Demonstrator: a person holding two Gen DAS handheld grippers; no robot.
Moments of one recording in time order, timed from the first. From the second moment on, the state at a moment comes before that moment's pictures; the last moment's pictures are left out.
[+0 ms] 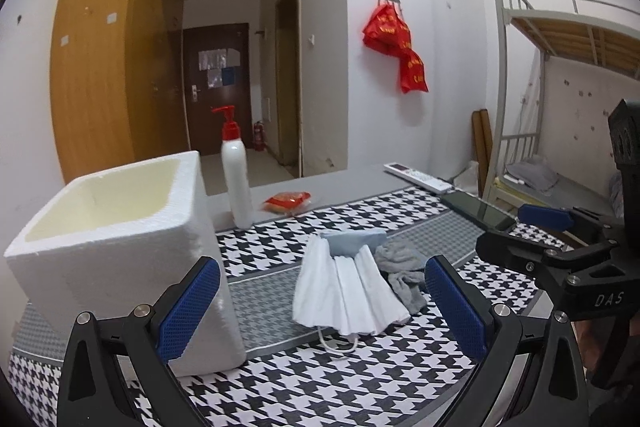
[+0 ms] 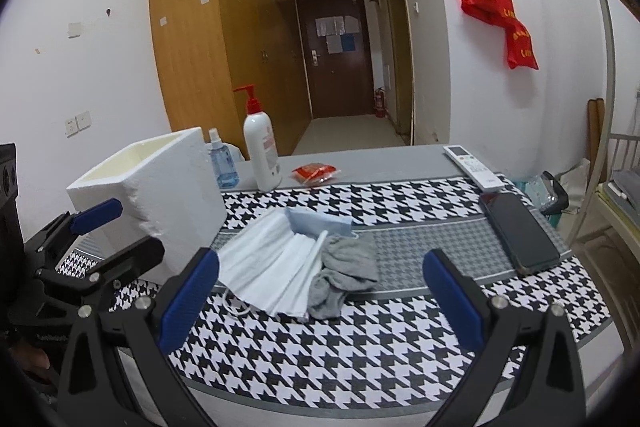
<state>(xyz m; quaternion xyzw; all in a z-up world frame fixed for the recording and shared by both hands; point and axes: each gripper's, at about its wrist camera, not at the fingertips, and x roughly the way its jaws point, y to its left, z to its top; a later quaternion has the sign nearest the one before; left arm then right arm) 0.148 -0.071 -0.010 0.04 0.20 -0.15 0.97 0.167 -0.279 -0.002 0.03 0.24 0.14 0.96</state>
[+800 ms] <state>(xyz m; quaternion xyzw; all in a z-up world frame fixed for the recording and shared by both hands) 0.187 -0.093 -0.036 0.05 0.25 -0.15 0.95 0.197 -0.302 -0.031 0.04 0.28 0.12 0.95</state>
